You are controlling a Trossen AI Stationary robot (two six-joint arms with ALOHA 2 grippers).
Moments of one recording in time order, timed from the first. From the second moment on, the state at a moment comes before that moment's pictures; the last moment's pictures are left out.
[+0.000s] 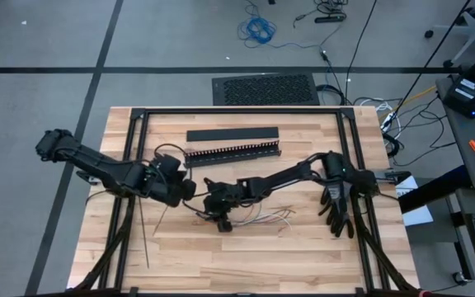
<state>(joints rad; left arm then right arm) -0.34 1.14 0.85 -0.93 -0.66 -1.28 0.11 2.31 1.58 0.07 -0.21 0.00</state>
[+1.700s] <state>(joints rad) -0.32 1.24 0.85 -0.99 -0.65 -1.25 0.19 2.16 1.59 -0.29 0.23 0.02</state>
